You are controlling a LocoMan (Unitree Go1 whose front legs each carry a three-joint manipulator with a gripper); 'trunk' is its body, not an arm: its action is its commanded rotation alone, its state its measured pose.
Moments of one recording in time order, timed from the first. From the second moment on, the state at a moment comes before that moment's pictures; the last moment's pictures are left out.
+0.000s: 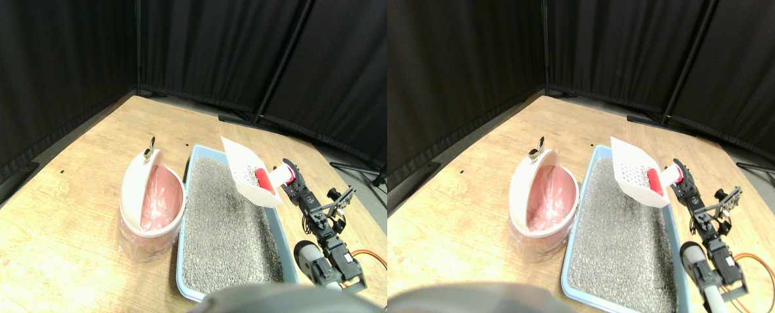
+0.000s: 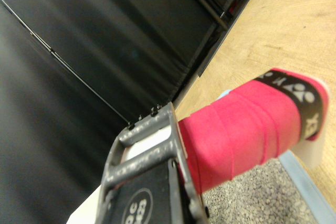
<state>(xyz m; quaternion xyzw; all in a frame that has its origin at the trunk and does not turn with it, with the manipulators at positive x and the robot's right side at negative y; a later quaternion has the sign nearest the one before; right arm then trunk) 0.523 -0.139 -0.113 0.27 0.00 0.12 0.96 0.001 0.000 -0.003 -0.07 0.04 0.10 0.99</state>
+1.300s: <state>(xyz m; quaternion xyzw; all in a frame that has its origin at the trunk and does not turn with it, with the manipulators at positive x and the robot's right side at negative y) 0.536 -0.100 -0.098 0.09 0.03 0.21 0.97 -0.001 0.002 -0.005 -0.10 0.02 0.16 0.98</state>
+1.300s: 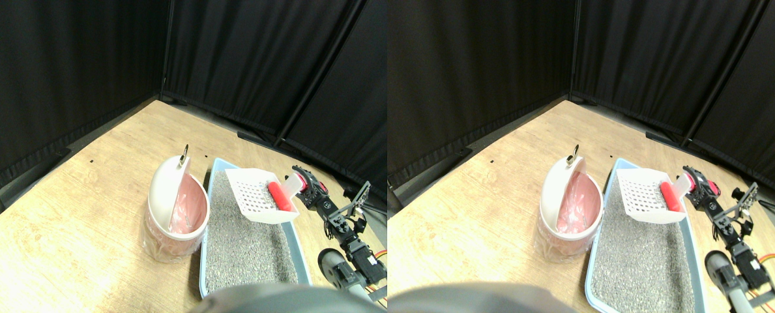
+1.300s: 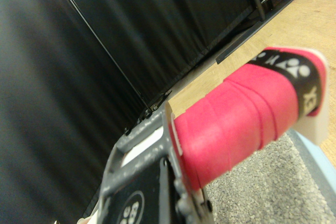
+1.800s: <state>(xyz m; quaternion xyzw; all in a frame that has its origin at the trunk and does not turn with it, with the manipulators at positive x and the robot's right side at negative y) 0.543 -0.077 -0.091 0.00 0.04 0.26 0.96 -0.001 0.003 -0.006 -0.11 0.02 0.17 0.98</state>
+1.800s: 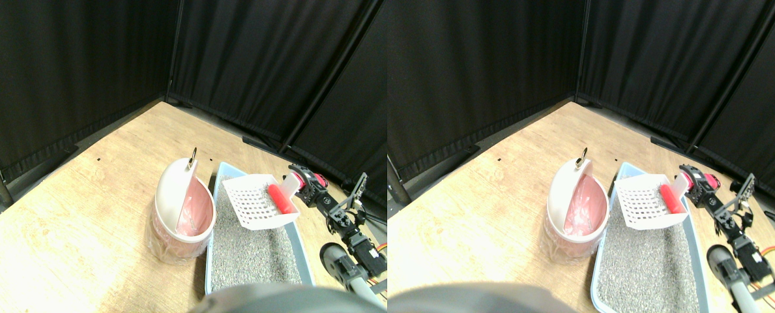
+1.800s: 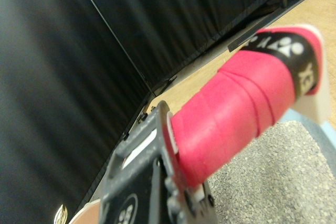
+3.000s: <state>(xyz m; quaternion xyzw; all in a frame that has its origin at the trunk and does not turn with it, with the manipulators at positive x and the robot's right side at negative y) 0.539 -0.046 -0.075 -0.17 0.08 0.27 0.94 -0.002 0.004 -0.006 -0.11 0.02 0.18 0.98</state>
